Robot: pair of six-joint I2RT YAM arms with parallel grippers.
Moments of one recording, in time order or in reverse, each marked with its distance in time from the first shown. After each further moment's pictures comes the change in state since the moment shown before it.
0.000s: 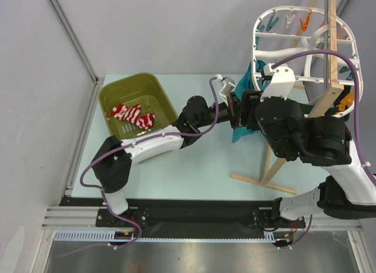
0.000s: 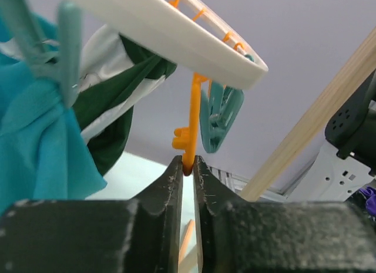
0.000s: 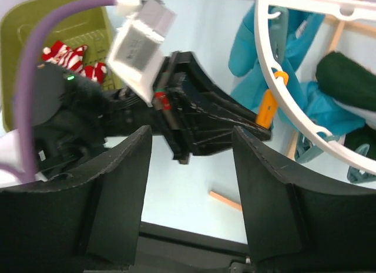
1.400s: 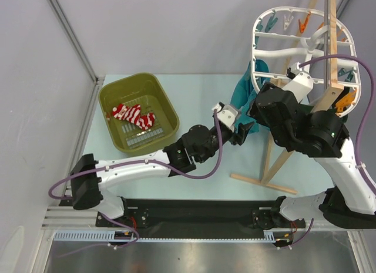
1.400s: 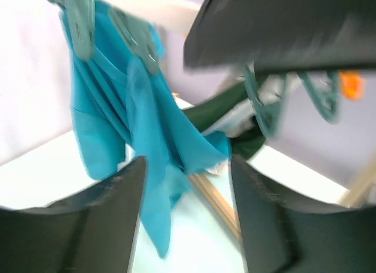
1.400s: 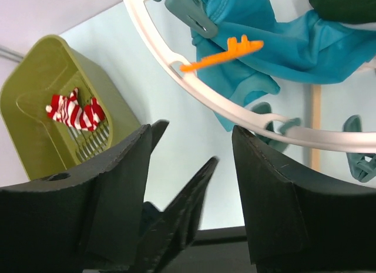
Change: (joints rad) left arm -0.302 -0.260 -0.150 -0.246 -0.913 0.616; right arm -0.298 -0.055 -0.171 -0.058 -0.095 0.437
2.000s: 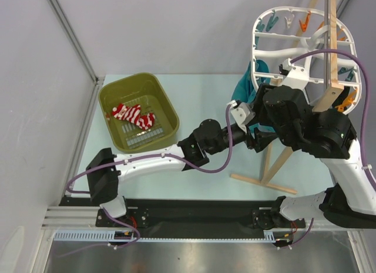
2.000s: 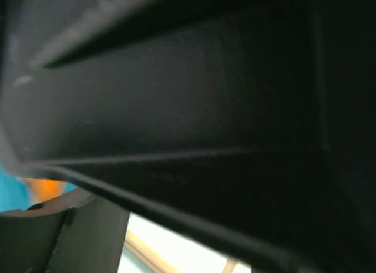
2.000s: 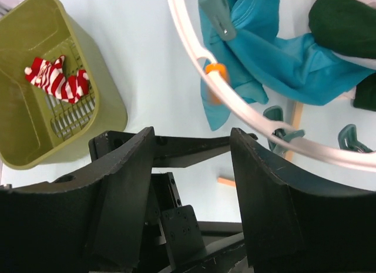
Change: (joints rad) left arm 0.027 0.135 0.101 0.113 0.418 -0.179; right arm 0.024 -0.003 0.057 0.013 -0.091 -0.253
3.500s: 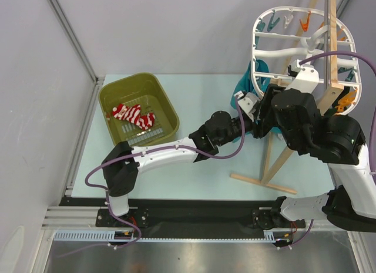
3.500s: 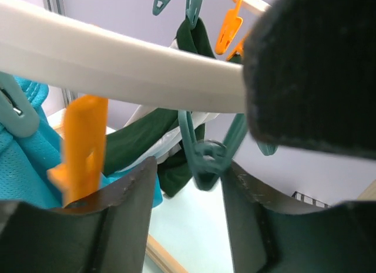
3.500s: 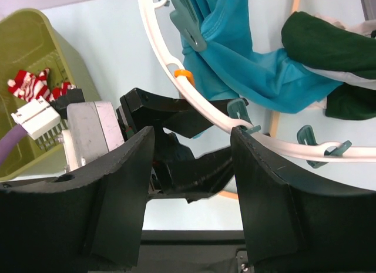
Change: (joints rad) left arm 0.059 0.166 0.135 -0.005 -0.031 -0.040; right arm 0.006 -0.037 -0.003 -0.003 0.074 -0.057
